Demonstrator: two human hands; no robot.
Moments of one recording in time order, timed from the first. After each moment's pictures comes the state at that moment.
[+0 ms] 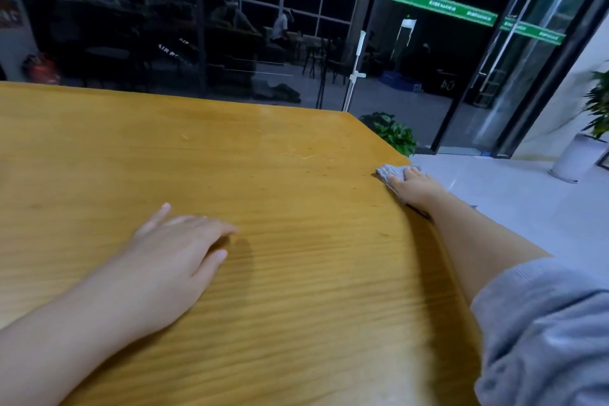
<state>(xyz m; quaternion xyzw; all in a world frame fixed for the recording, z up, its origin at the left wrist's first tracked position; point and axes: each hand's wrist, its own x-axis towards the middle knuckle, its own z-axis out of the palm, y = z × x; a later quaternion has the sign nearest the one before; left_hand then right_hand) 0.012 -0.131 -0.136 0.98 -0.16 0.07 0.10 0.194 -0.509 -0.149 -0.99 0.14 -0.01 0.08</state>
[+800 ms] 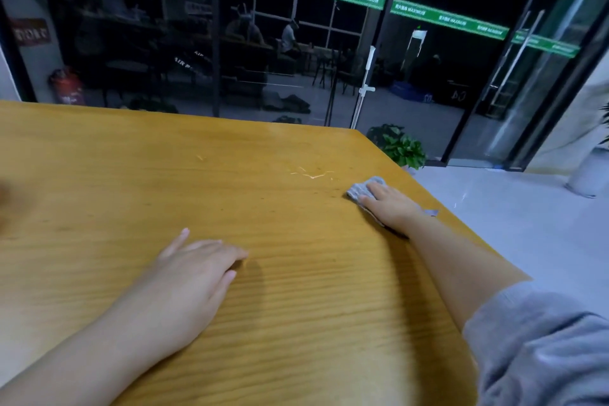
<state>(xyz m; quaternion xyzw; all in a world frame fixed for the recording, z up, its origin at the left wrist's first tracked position) 0.013 -0.132 -0.137 0.98 -0.15 0.07 0.10 0.197 -0.457 -0.143 -1.00 -0.01 0.03 0.09</state>
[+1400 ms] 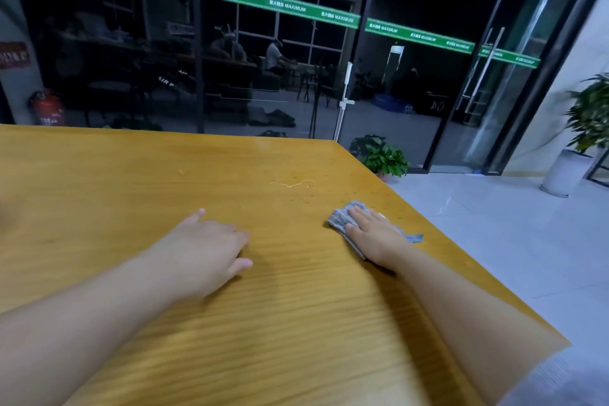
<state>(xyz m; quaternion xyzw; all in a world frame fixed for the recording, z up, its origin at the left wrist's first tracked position) 0.043 -0.167 -0.107 0.97 -0.20 0.02 -0.11 0.113 -0.458 -0.146 -0.99 -0.03 0.03 0.10</state>
